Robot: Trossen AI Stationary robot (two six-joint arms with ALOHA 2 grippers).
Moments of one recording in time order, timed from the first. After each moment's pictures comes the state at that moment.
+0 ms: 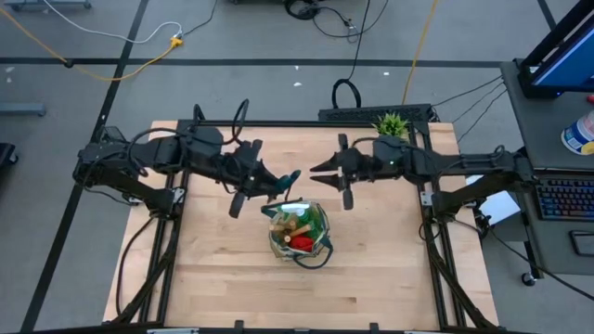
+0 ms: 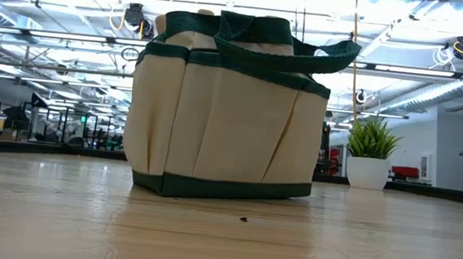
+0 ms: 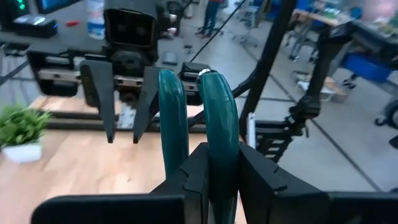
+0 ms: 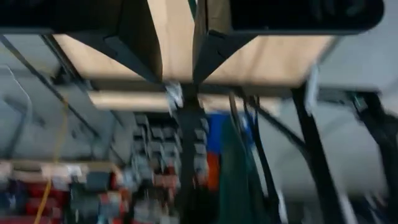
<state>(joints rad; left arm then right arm) -0.05 1.27 1.44 -0.39 0.19 -0.14 -0.03 1.25 1.12 0.03 -0.09 -0.02</state>
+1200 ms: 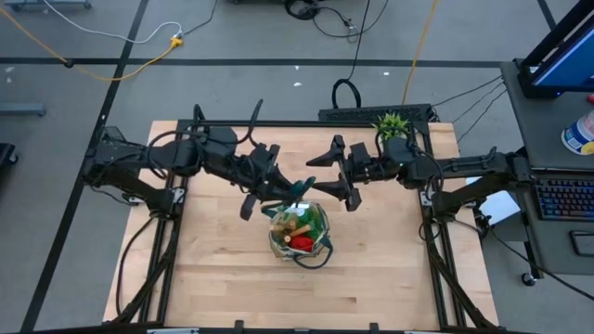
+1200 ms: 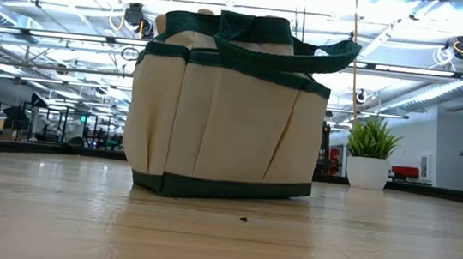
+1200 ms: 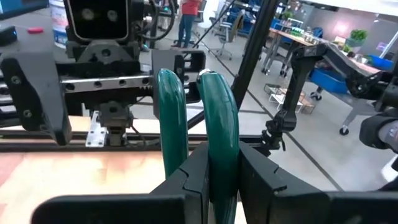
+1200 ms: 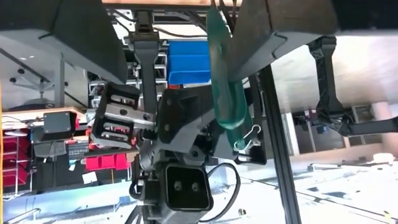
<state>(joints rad) -0.03 1.36 1.44 -0.22 0.32 -0.18 -0.03 1.28 1.02 0.48 -0.21 0.18</state>
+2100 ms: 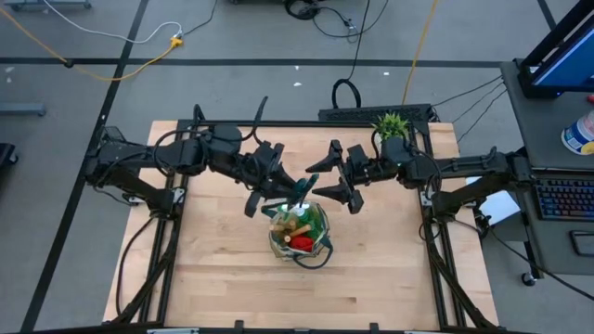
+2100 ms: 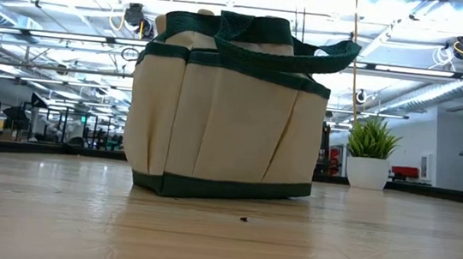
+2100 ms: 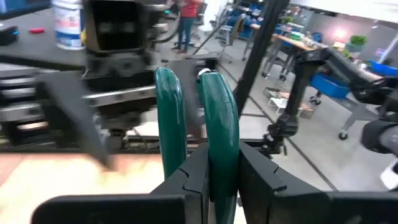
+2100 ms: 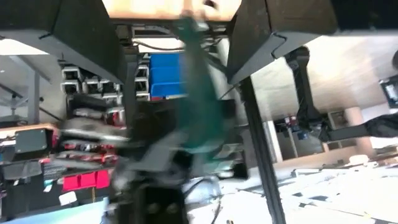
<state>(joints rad) 0.00 1.39 1.44 -0.18 0.35 -0.20 -0.03 1.28 1.02 0.44 -0.29 0.23</state>
